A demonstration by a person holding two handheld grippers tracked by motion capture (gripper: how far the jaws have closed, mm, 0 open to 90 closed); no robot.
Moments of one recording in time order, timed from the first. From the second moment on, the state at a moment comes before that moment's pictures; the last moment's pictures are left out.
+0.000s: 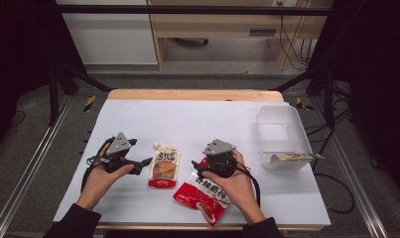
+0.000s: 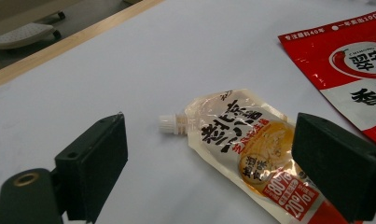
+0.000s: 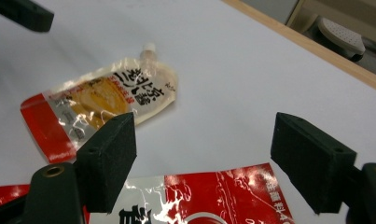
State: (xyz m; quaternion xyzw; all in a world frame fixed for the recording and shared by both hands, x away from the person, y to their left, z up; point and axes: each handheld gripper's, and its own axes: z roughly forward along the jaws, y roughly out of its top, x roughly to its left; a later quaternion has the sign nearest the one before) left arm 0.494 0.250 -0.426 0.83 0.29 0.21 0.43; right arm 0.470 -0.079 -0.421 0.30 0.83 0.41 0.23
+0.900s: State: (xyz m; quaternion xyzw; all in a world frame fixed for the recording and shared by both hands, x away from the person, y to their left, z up) left arm 0.496 0.256 -0.453 0.86 0.29 0.21 0.36; right arm 0.533 -0.005 -0.447 0.33 0.85 0.38 0.16
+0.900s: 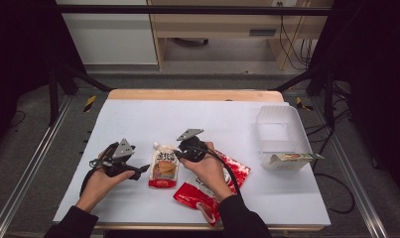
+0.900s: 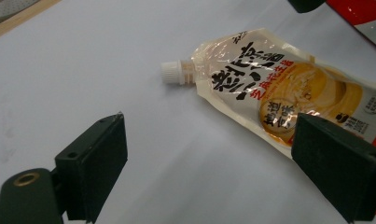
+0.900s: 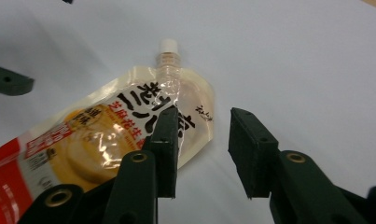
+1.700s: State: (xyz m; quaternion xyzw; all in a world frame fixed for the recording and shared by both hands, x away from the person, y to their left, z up) left arm 0.496 0.262 -0.450 0.85 0.29 0.22 0.38; right arm 0.558 0.013 -0.471 0.35 0.85 0.36 0.14
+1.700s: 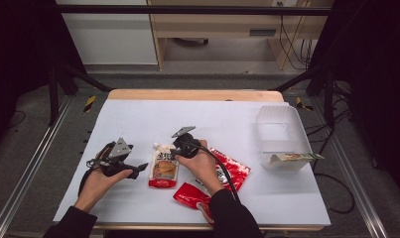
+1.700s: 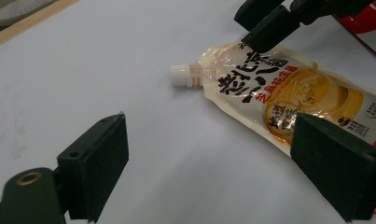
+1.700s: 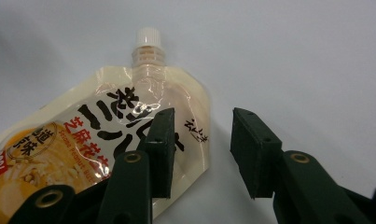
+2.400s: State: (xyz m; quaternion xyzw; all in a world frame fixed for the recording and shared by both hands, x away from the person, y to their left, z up) left arm 0.495 0.259 -0.449 0.85 0.29 0.21 0.38; right arm 0.553 0.017 -0.471 0.34 0.86 0.36 0.12
